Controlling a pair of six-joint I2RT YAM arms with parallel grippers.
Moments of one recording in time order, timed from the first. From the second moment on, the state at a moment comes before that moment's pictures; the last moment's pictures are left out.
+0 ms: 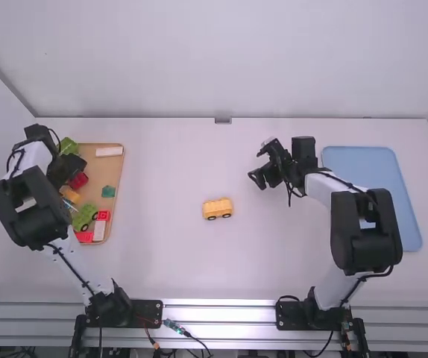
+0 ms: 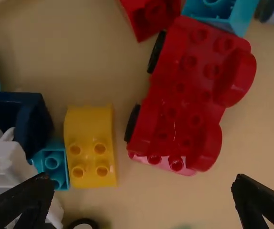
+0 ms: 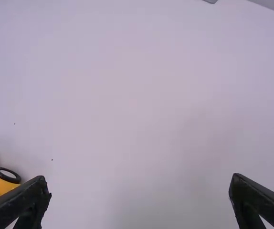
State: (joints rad) left arm 0.57 2.09 1.60 -0.82 -0.07 -0.54; right arm 0.11 1.82 0.97 -0.01 -0.53 -0.40
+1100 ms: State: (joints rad) left arm 0.57 2.09 1.49 -0.77 -0.11 -0.53; right arm 0.11 1.82 0.97 -0.01 -0.53 -0.40
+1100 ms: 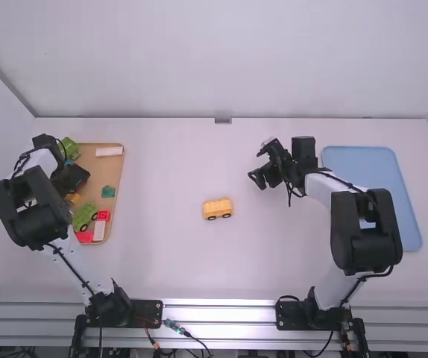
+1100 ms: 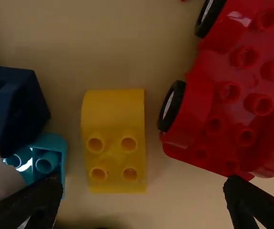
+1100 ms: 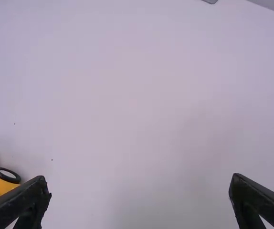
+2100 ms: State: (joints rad) left arm 0.57 2.09 1.40 -0.67 -0.11 -0.54; right arm 0.11 1.82 0.97 -0.01 -0.53 -0.40
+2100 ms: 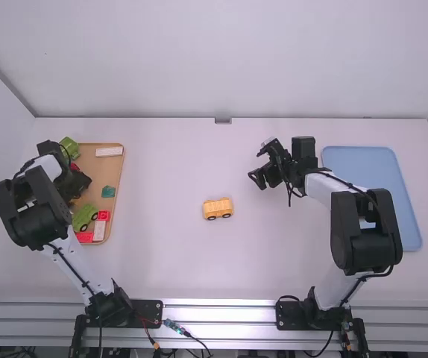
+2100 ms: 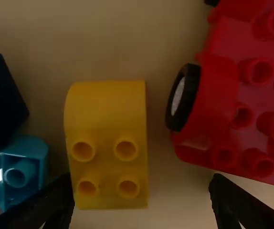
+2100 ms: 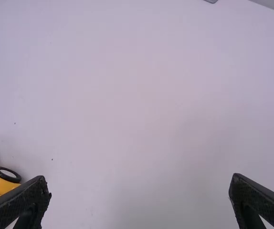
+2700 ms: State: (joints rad) left arm 0.57 2.09 1.40 -0.67 -0.18 -0.61; right arm 0.11 1.82 0.97 -0.01 -0.53 -0.40
